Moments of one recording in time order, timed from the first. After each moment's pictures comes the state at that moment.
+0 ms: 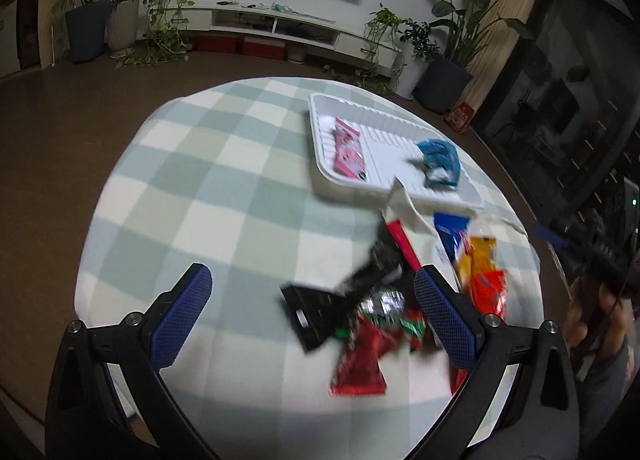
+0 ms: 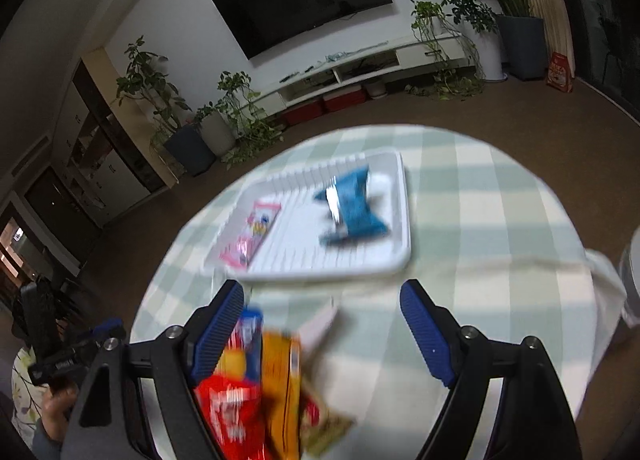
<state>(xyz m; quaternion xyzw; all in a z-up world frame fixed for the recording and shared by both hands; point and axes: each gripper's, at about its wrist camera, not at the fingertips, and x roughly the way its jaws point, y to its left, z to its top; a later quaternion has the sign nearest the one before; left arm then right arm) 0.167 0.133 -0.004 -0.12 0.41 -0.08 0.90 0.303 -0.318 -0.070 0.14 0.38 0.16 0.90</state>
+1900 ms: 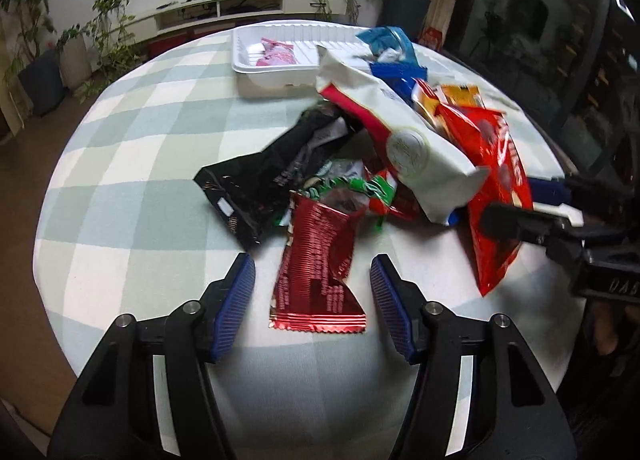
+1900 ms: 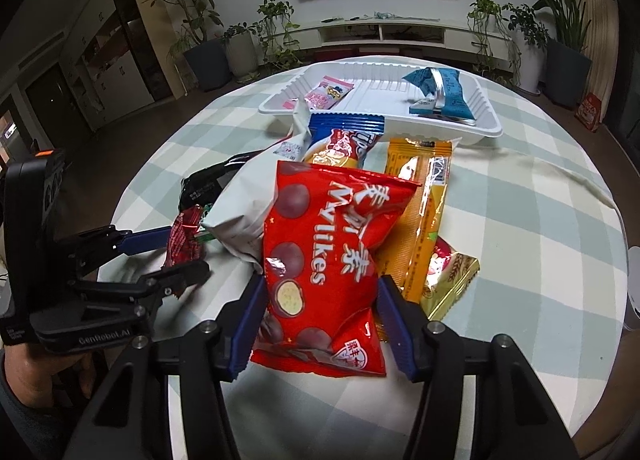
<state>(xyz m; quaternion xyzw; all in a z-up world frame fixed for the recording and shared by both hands) 0.150 0.058 -0.075 0.03 0.45 -0.14 0.88 0.231 -0.212 -0.119 0.00 0.43 0.20 0.88</state>
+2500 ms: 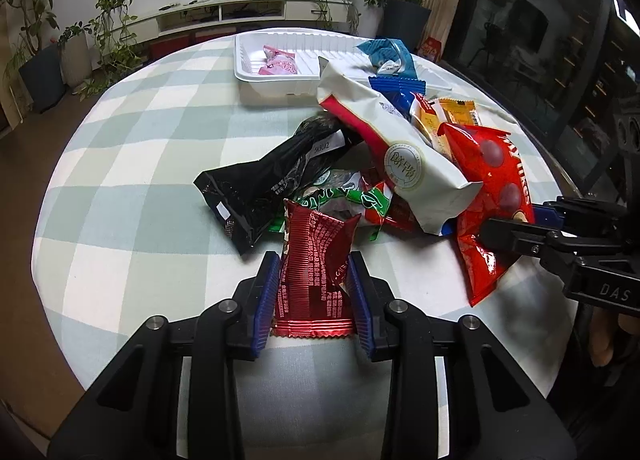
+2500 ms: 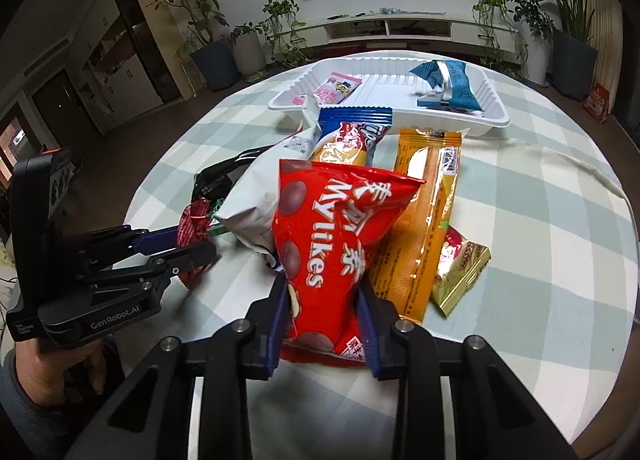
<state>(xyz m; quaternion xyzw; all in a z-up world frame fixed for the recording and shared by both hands) 0.152 0.061 -0.073 0.00 0.44 -0.14 0.89 0.226 -0.217 -0.119 0.03 0.44 0.22 0.87</state>
